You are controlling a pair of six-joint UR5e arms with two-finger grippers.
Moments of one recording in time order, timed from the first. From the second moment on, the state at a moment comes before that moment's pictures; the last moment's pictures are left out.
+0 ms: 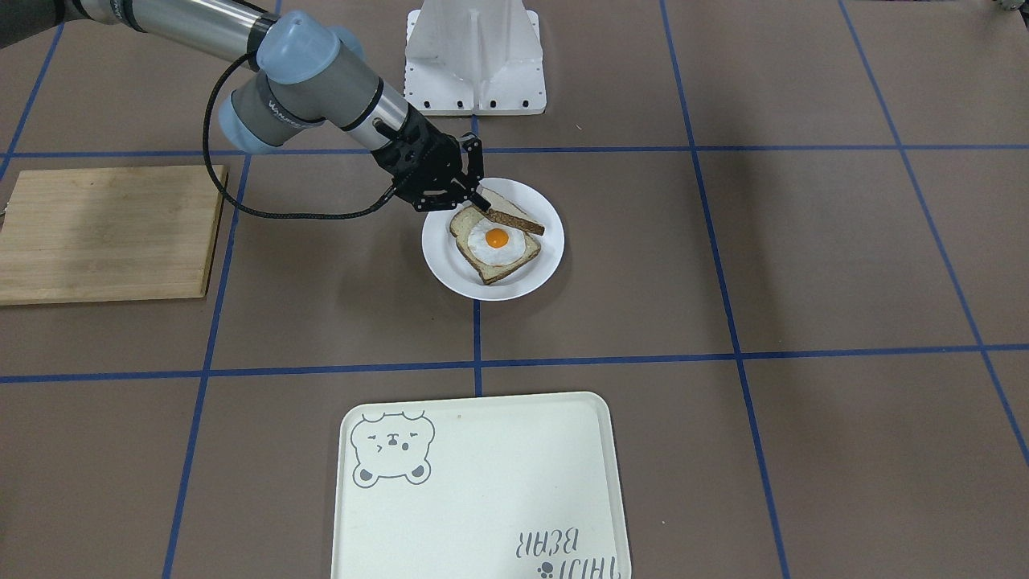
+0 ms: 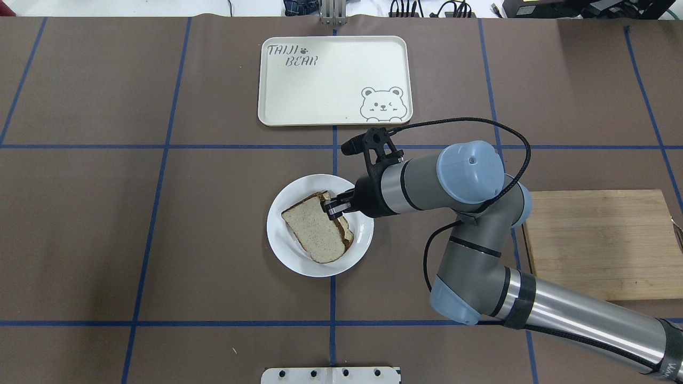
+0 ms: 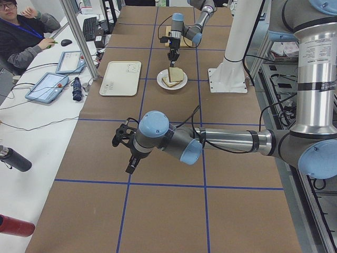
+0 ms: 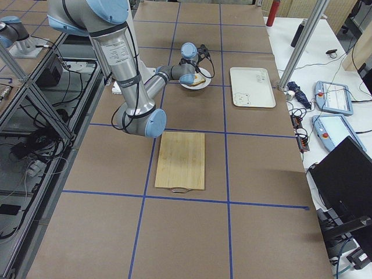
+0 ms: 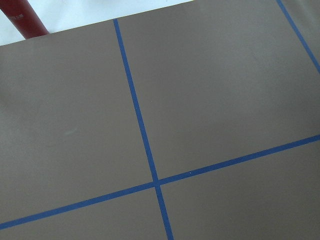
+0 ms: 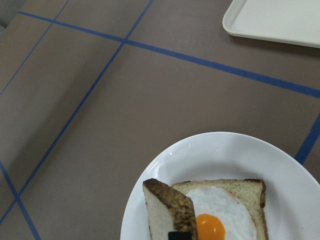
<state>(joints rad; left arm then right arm) -1.62 -1.49 -1.69 -2.02 -2.39 -0.06 0.50 -1.02 1.63 -0.75 1.93 0.94</state>
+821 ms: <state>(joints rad) -1.62 -1.49 -1.70 -2.02 -2.39 -0.06 0.53 -1.01 1.56 -0.74 1.88 1.01</state>
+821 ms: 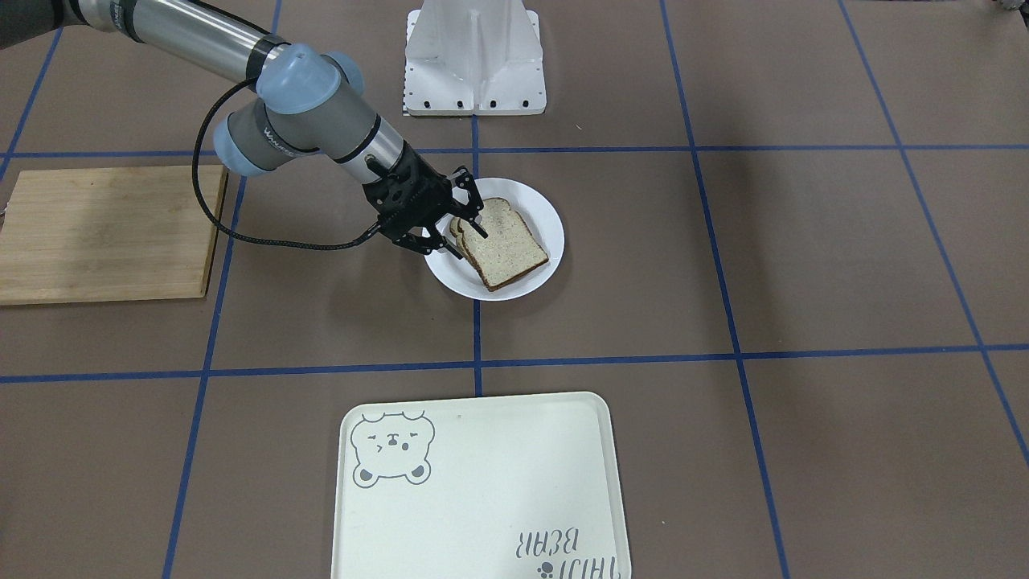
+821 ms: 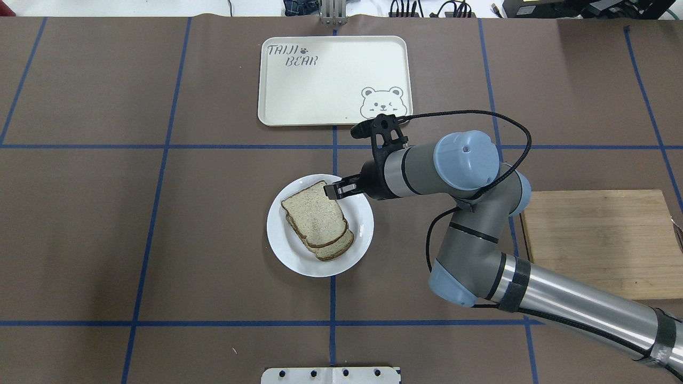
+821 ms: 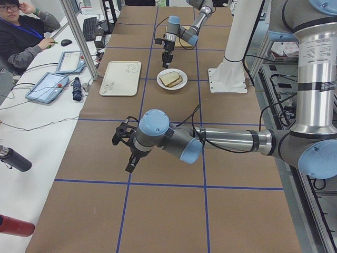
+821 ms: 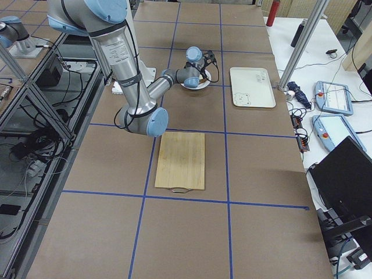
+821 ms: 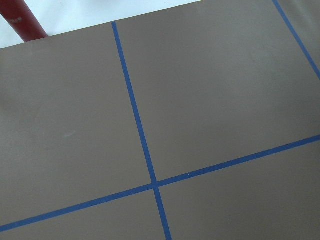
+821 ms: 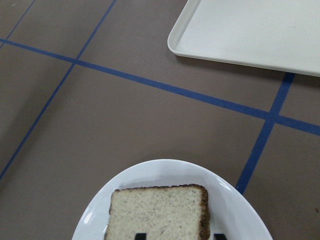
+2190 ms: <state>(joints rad) -1.29 -1.62 -1.74 -2.25 -2.37 -0.70 1.16 -1.37 1.67 -1.31 2.21 0.41</state>
